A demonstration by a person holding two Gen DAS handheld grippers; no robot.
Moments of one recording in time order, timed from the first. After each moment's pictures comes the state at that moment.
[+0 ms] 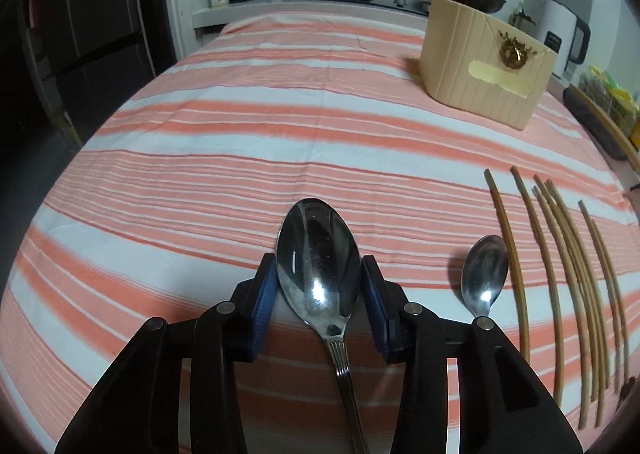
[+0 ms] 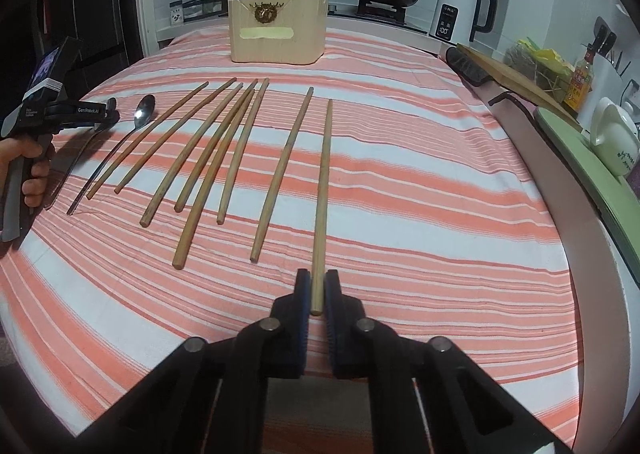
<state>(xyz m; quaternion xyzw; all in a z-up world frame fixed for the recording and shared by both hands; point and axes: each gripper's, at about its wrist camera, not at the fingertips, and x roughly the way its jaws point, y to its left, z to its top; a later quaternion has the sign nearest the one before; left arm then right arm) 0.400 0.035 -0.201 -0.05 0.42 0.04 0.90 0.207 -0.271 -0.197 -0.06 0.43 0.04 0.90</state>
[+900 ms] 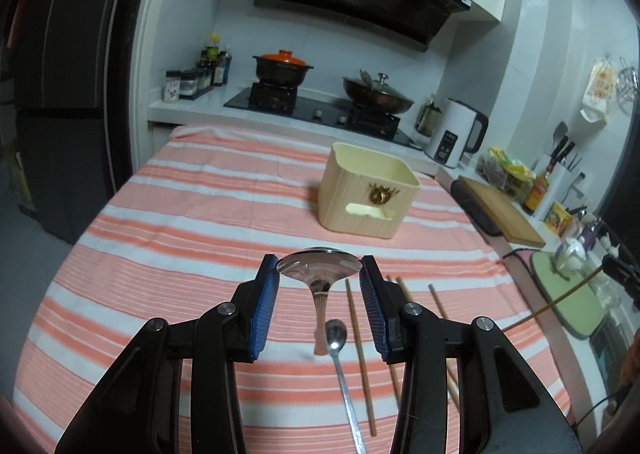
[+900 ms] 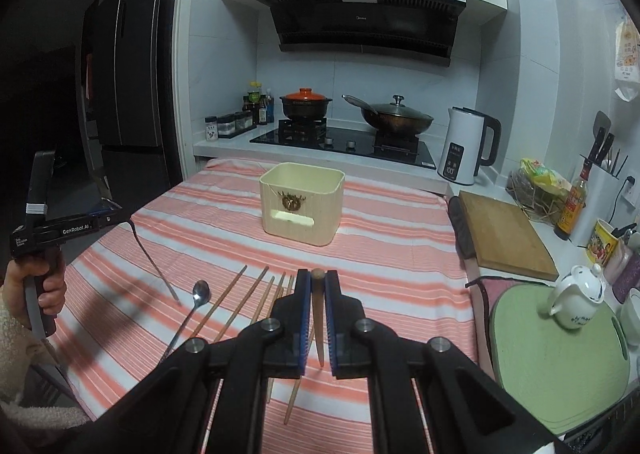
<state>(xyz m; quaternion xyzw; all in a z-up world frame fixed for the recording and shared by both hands) 0.332 0.048 -0.043 -0.10 0.28 -0.10 0.95 0.229 -0.269 0.008 -0.05 0.27 0.11 0.96</state>
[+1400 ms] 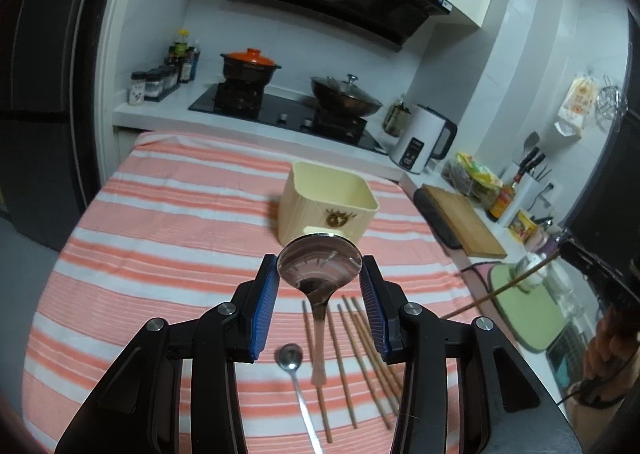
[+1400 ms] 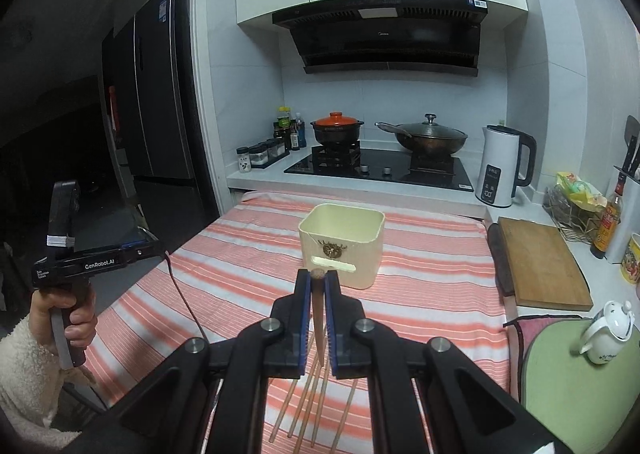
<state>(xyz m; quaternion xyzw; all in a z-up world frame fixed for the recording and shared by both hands) 0.362 0.041 0.020 -0.13 0.31 -0.17 0.93 0.277 -0.255 0.060 0.00 0.26 0.18 0.95</state>
